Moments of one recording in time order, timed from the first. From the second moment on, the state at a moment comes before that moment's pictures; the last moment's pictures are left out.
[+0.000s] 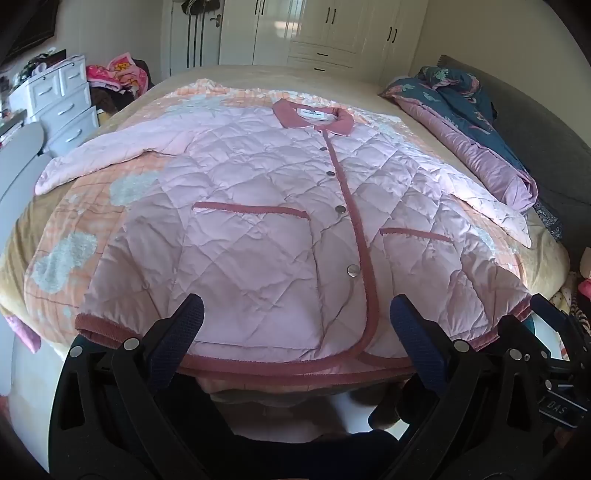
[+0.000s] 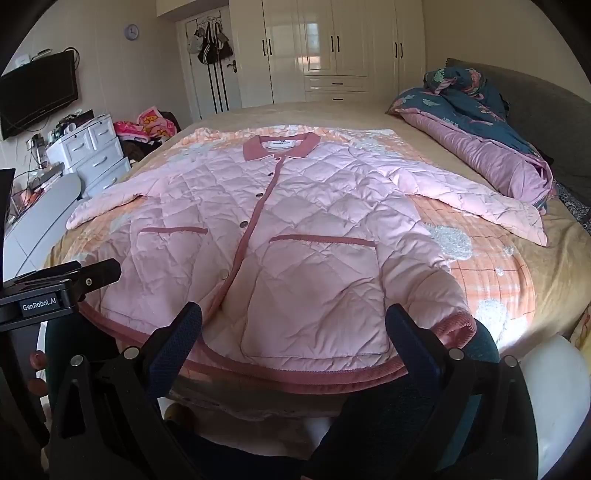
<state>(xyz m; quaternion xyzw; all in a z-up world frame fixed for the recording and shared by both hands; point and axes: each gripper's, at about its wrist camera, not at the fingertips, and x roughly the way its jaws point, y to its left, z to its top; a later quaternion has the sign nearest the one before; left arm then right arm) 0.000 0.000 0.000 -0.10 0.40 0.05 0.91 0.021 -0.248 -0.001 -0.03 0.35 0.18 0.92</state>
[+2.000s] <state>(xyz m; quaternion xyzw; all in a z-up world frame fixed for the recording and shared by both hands) 0.002 -0.005 0.004 -0.10 0.40 0.05 0.91 0.016 -0.241 0.008 -0.05 0.34 0.17 0.92</state>
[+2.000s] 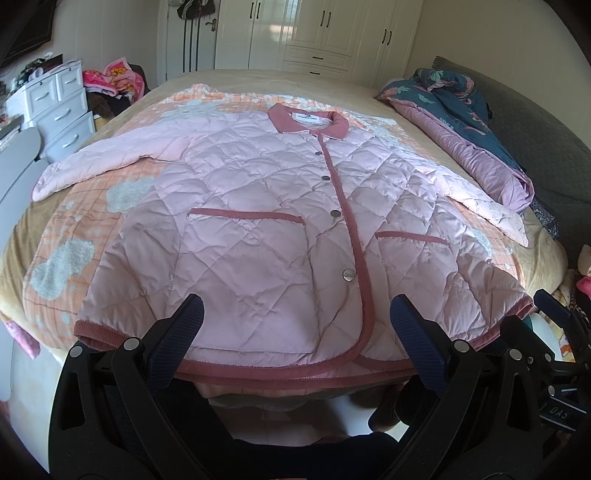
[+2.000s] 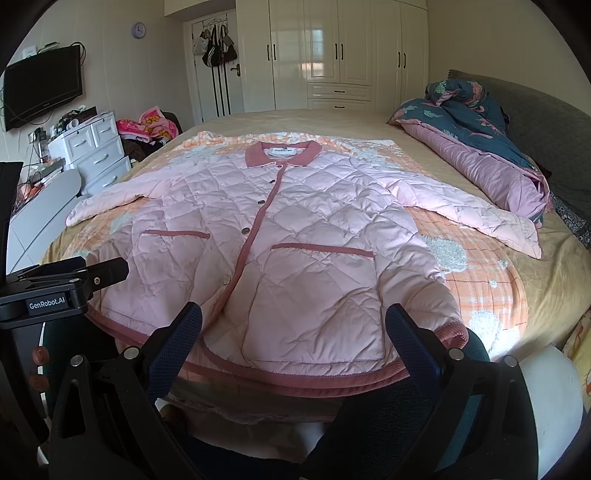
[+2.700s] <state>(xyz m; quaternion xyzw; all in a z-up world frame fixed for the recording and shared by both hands) 0.028 -0.003 0.007 -0.10 0.40 0.04 0.91 0.043 -0.245 0.008 -0.03 0.36 0.18 0.92</state>
